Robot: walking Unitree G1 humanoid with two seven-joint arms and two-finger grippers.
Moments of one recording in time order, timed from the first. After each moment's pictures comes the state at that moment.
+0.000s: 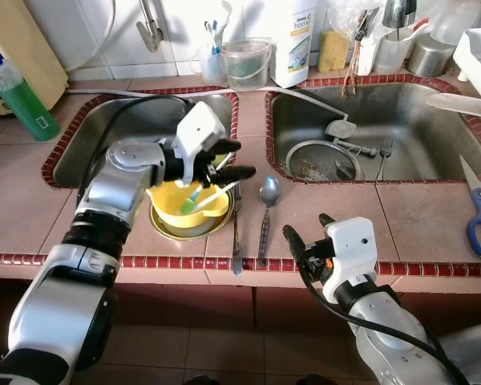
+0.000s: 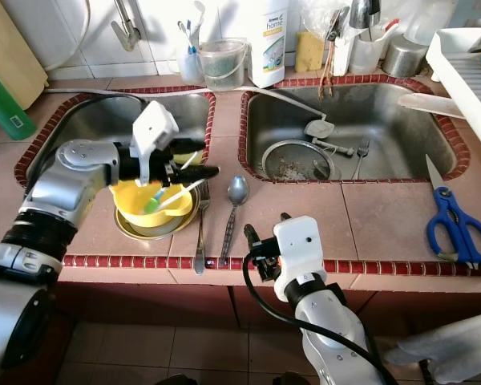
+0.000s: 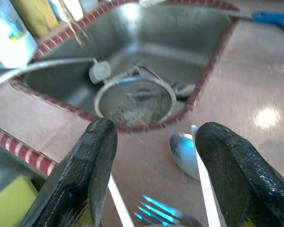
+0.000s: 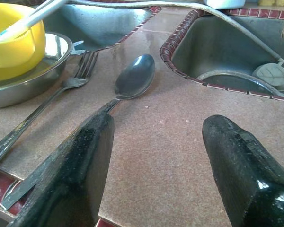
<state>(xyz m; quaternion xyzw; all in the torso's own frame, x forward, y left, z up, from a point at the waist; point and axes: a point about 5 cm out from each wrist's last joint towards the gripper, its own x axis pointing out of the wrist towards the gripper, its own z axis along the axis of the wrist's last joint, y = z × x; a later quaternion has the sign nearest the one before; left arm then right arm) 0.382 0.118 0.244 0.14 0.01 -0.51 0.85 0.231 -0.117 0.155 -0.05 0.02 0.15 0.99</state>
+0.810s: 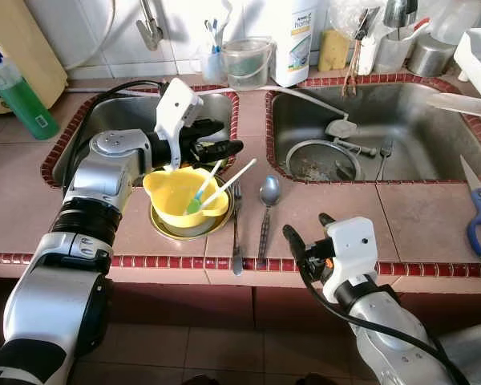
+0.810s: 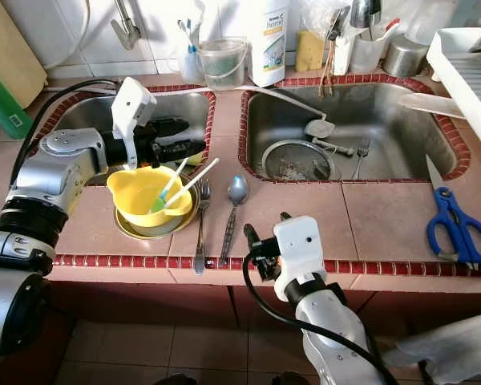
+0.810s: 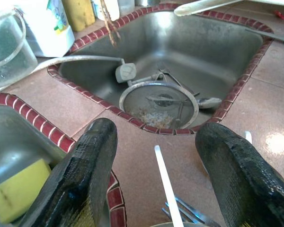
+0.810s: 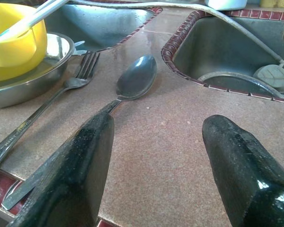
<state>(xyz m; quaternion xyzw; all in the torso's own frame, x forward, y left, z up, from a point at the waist) 0.390 0.132 0.247 0.10 0.02 -0.46 0.88 0.231 -0.116 0.156 -0.05 0.02 0.16 0.99</state>
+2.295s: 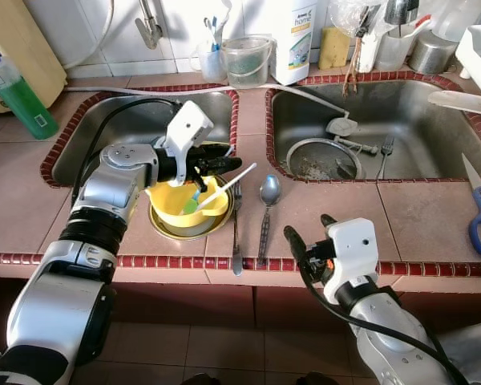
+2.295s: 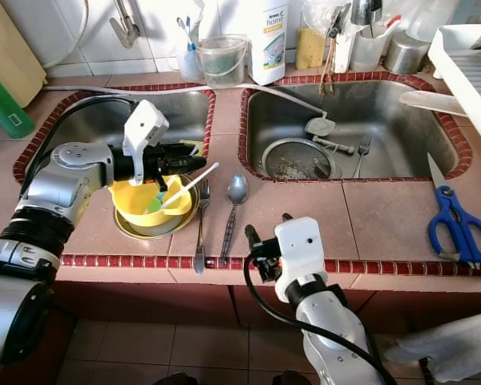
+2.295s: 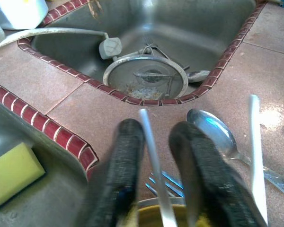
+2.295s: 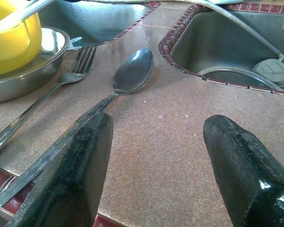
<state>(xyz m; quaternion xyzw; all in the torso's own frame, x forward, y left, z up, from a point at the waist) 0.386 0.127 0.227 0.13 0.05 -0.48 0.87 0.230 -0.117 0.154 -0.05 0.02 0.15 0.99</state>
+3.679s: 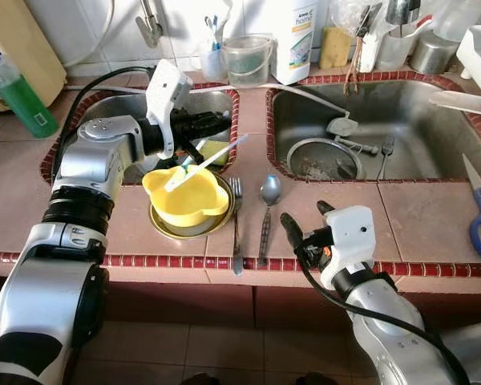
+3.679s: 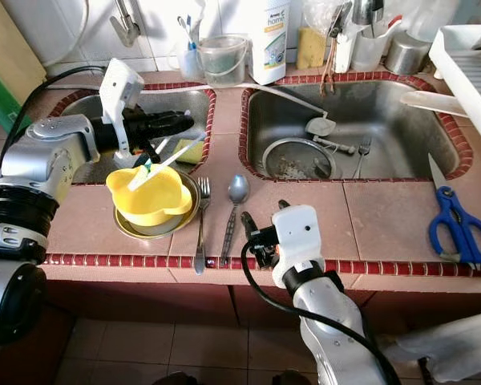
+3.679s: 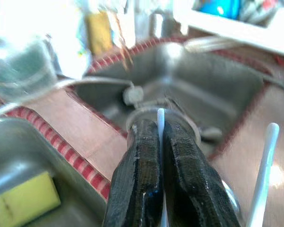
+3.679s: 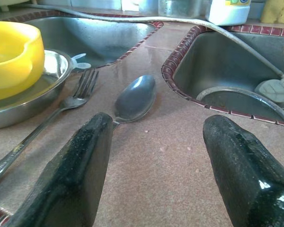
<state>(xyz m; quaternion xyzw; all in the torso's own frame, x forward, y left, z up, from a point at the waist) 0.392 0.143 0.280 0.03 -0.01 -0.44 0.90 0.247 -0.114 0.164 -0.05 -0.01 0.16 0.99</state>
